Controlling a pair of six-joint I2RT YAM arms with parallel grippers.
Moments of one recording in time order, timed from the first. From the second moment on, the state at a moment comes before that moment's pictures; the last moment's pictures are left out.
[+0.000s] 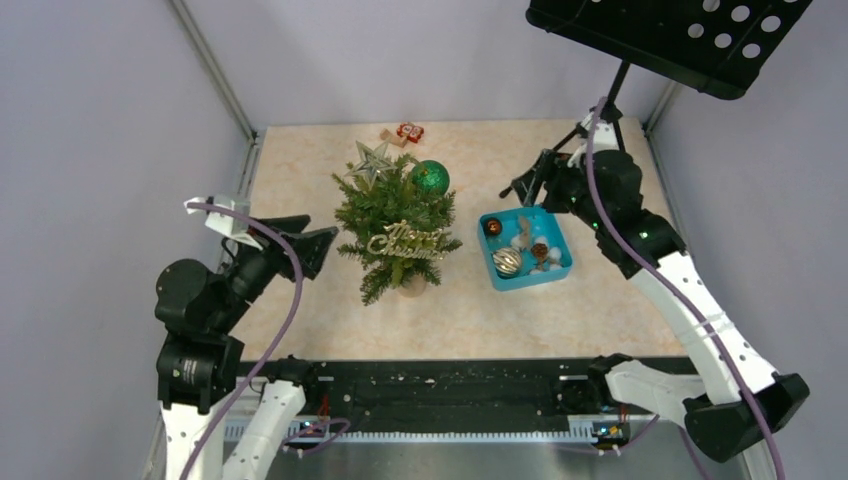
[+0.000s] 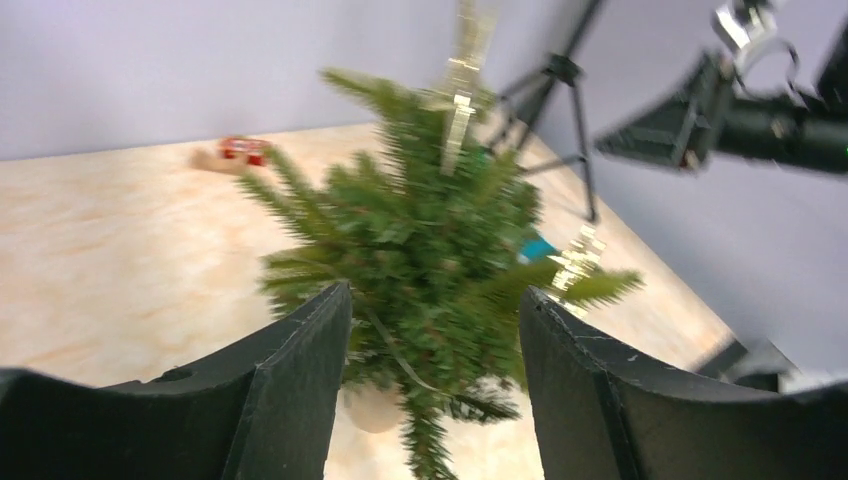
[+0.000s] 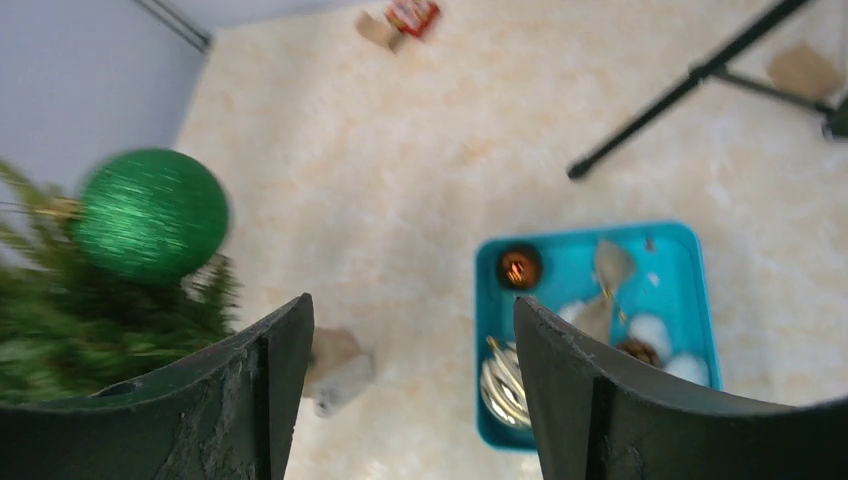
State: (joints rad) left arm -0.15 0.54 1.13 -0.53 0.48 -0.32; right arm 0.43 1.05 1.21 -0.43 0.00 0.44
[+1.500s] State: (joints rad) left arm -0.02 0.44 0.77 -0.53 0.09 -0.40; right arm 0.28 1.30 0.85 -0.48 0.13 0.43
